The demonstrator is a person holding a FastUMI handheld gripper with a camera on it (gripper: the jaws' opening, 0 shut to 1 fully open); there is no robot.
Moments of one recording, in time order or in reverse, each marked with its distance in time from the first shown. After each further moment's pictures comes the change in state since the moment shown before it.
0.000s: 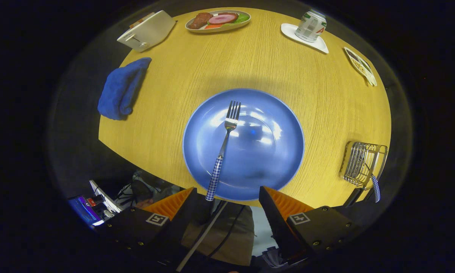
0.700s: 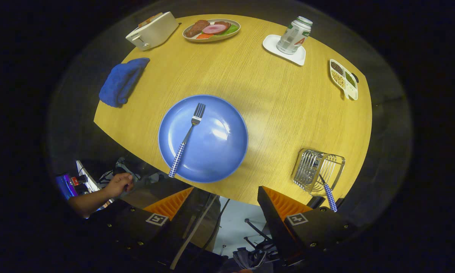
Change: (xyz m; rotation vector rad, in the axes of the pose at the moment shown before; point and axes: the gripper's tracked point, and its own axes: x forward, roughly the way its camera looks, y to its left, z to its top) arm -0.066 -0.075 -0.007 -0.139 -0.014 -0.095
